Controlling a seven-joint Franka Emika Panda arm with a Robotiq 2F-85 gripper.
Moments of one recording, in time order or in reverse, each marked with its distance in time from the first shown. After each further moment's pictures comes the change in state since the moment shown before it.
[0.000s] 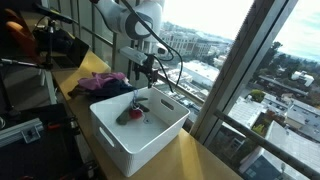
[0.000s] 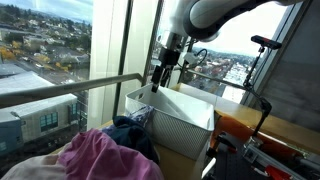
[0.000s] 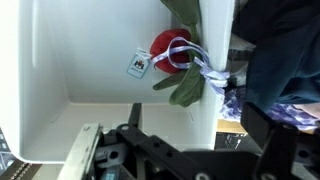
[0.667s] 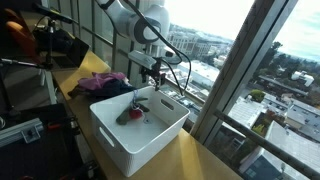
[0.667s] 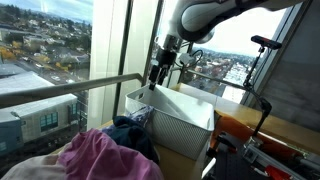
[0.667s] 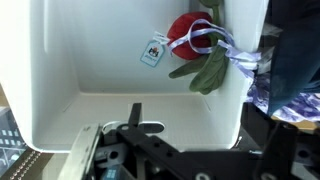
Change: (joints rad) arm -0.022 0.066 -0.013 0.084 0.000 0.000 -0.035
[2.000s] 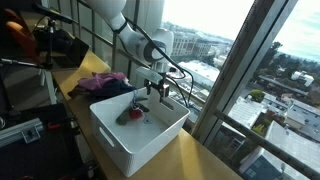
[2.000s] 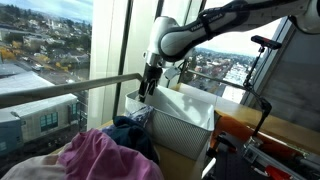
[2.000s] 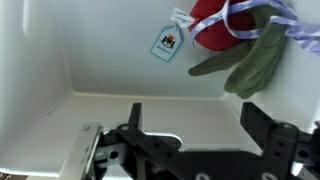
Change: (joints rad) arm 0.010 0.248 -0.020 0.216 -0.048 -0.006 -0.006
